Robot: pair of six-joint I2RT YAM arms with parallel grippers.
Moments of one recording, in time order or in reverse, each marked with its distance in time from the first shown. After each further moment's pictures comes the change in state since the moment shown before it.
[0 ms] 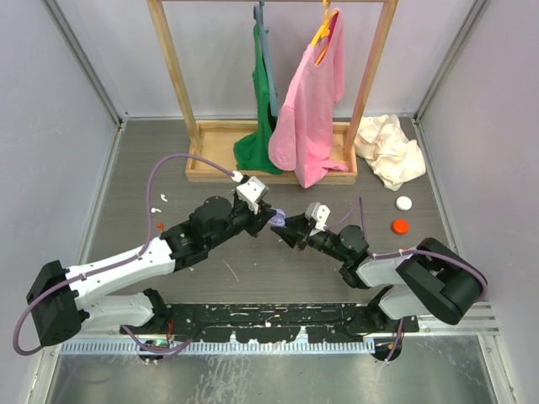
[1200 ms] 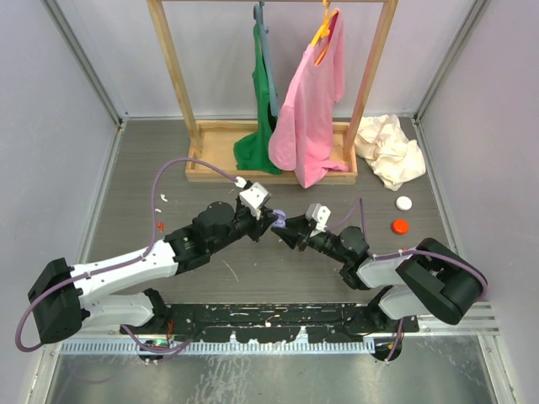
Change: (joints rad) left arm -0.024 0.017 -0.043 0.046 -0.005 0.010; right arm 0.000 0.000 -0.011 0.013 0.012 0.007
